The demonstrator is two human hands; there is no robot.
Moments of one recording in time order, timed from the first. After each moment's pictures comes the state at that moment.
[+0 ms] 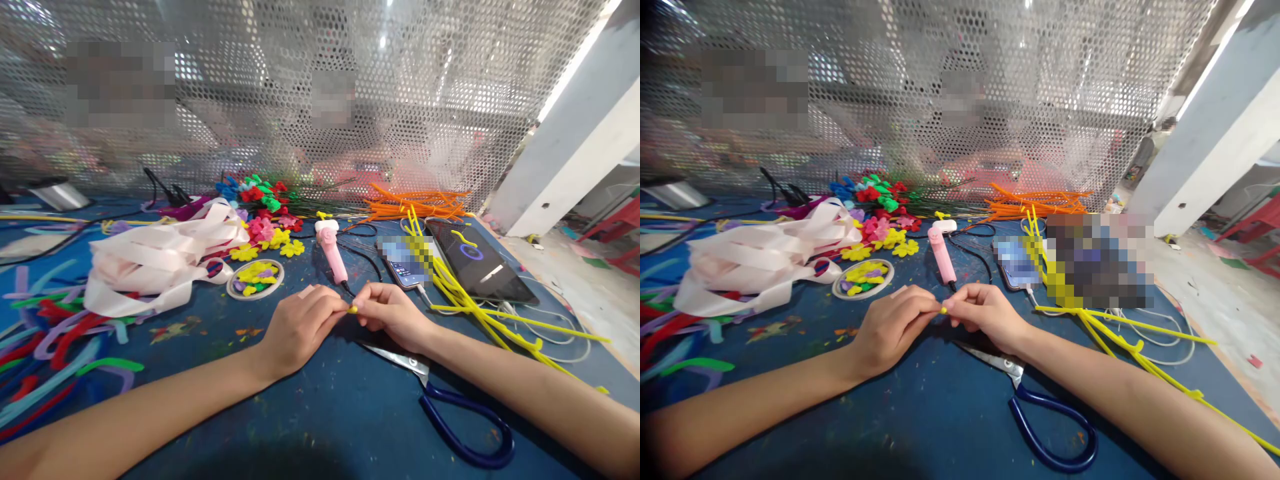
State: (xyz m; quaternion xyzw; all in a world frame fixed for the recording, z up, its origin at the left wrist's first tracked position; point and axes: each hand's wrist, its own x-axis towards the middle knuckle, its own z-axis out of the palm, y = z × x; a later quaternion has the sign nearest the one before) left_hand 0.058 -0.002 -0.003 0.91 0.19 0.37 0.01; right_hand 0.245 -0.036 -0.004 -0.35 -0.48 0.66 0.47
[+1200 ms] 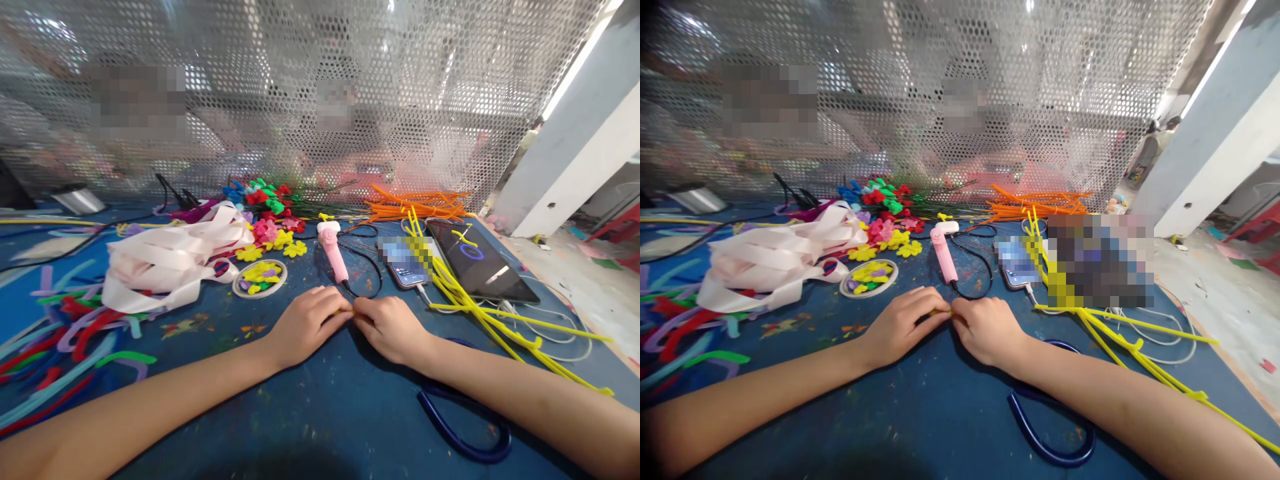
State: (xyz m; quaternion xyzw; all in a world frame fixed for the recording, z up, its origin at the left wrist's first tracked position) left_hand 0.063 0.000 0.001 0.93 0.23 0.28 0.11; right_hand 0.243 -0.052 0.001 -0.54 -0.81 0.10 0.21
